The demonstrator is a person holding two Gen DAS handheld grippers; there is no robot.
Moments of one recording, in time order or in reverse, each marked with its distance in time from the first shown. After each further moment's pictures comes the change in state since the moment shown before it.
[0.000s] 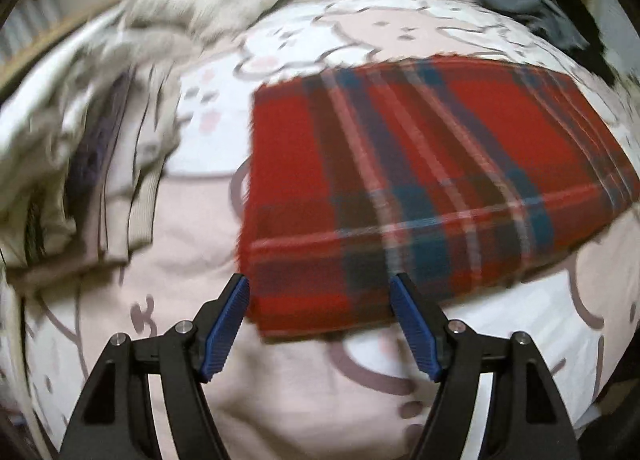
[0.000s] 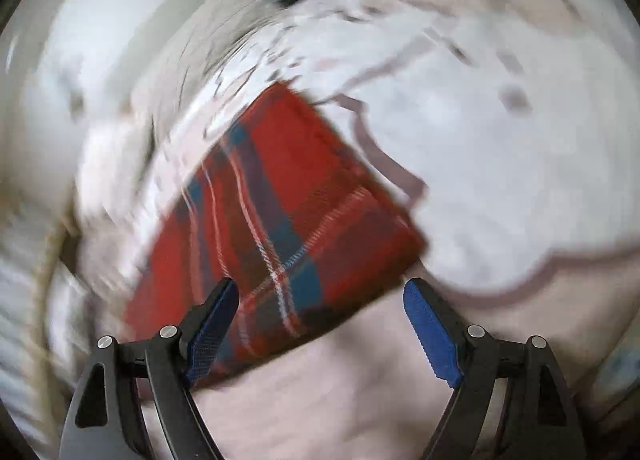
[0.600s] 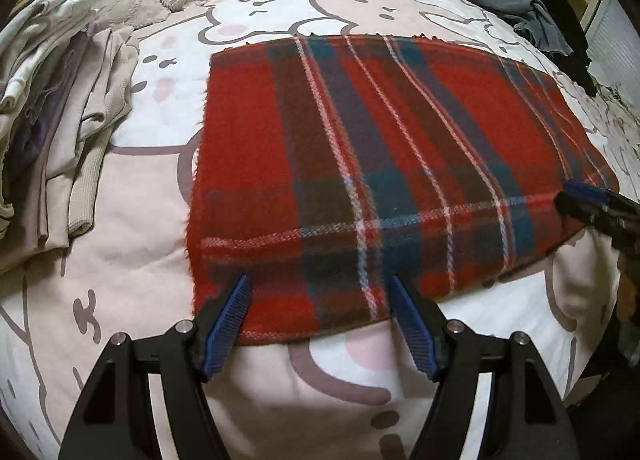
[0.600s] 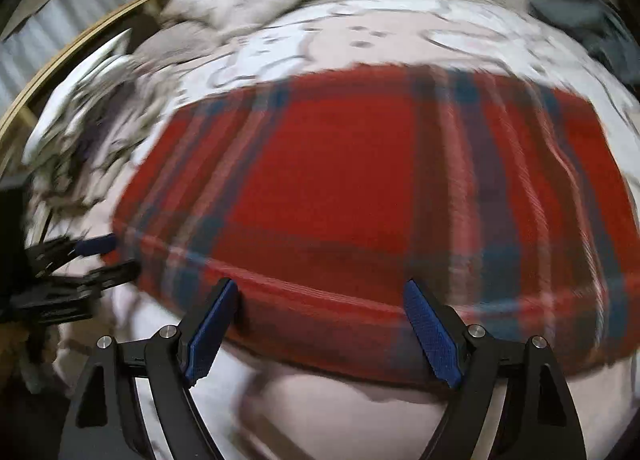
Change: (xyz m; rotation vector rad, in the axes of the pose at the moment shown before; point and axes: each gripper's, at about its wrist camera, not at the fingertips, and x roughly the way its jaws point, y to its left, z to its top) left arm 0.032 0.013 0.003 -0.088 0.118 -0.185; right arm 0.105 0.157 -0.116 -0.846 0.203 -0.128
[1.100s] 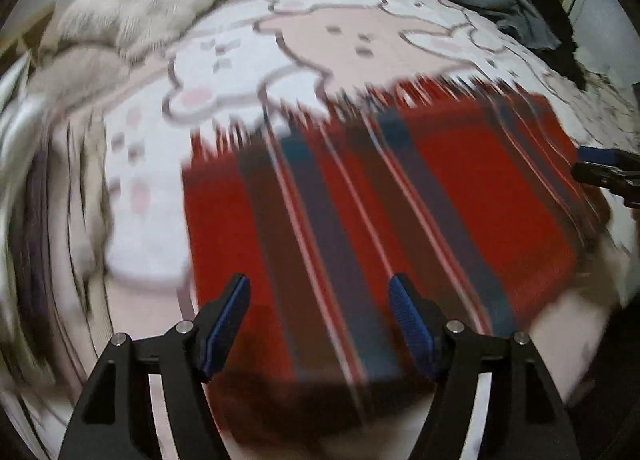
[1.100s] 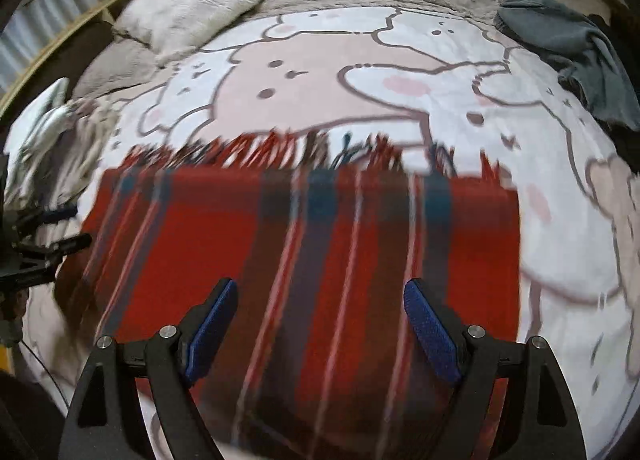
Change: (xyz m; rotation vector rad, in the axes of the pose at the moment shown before) left arm -0.012 -0.008 0.078 0.113 0.029 -0.034; right arm -0.023 -0.065 0.094 -0.044 0.070 -0.066
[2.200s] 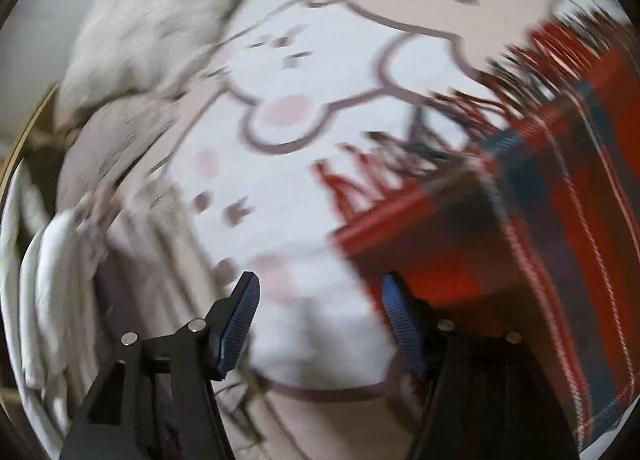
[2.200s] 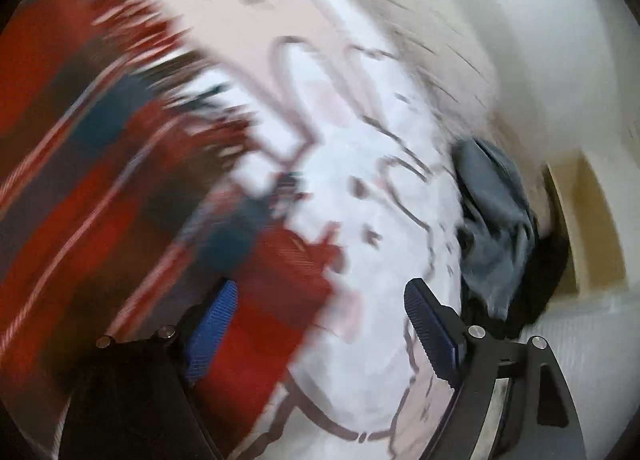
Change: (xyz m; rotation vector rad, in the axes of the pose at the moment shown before) left arm 0.048 0.092 0.085 0.250 0.077 0.390; right arm 0.055 -0.074 0.070 -0.633 0.016 -0.673
